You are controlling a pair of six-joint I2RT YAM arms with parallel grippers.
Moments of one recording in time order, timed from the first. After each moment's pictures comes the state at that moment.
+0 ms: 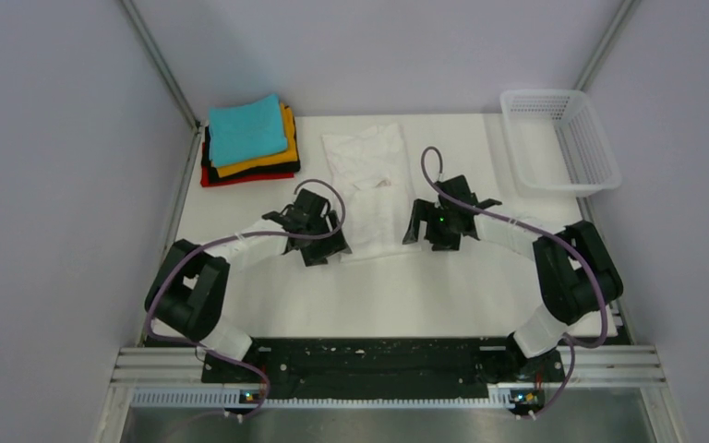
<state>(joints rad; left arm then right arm) -0.49 1.54 0.86 -0.37 0.11 -0.83 0.42 1.63 0.92 -0.32 -0.22 0.56</state>
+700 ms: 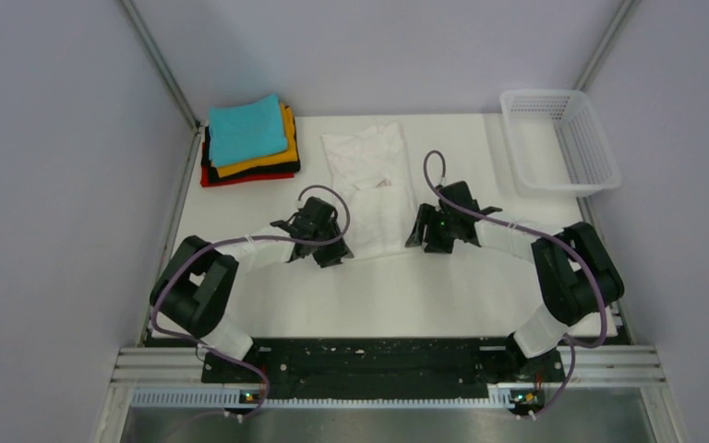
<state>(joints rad) -0.56 1.57 0.80 -0.22 0.09 -0.95 0.42 1.61 0.84 -0.20 -0.25 0.63</state>
